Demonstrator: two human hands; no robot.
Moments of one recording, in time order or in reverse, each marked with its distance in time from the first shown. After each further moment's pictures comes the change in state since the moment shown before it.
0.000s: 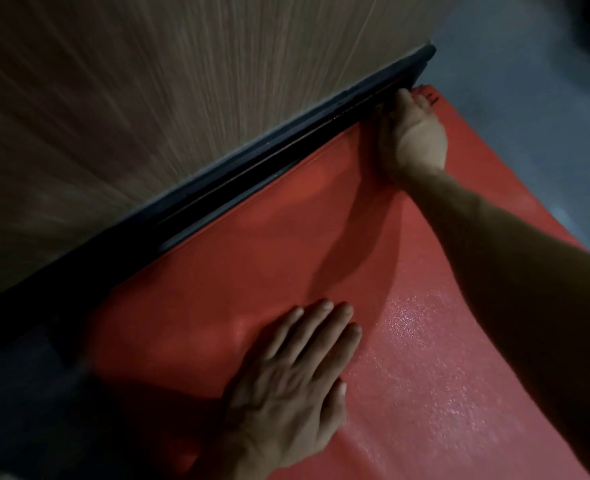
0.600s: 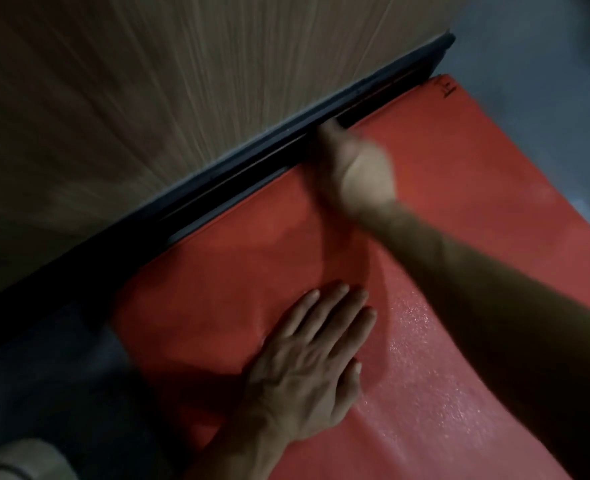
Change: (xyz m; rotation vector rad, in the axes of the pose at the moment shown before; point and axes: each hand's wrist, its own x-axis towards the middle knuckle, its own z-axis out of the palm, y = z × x) left_hand -0.003 0.000 0.000 -0.021 -0.020 0.002; right_hand -0.077 -0.075 0.009 0.075 -0.110 -0.316
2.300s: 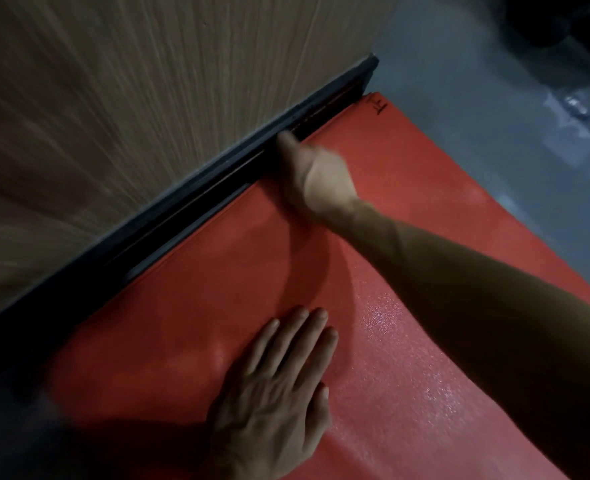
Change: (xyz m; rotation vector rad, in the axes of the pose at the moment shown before) left_hand 0.003 -0.003 -0.003 -0.053 0.070 0.013; right_hand 0.028 0.040 -0.005 -0.103 -0.138 0.076
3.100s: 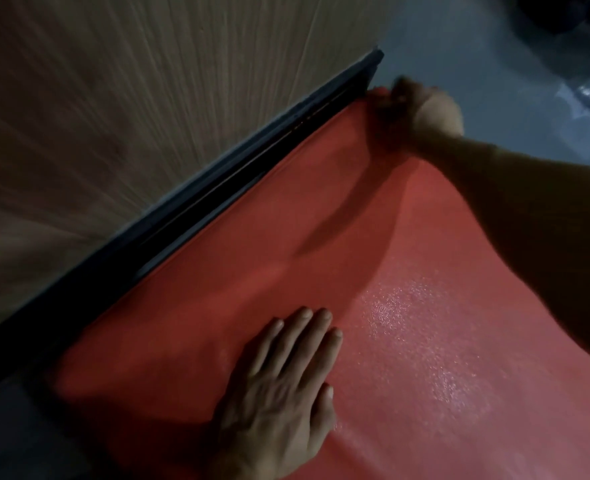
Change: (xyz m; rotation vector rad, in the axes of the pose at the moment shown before) left_hand 0.001 0.000 0.008 0.042 -0.031 -0.001; right_hand 0.038 0.126 -0.049 -0.046 0.040 0.398
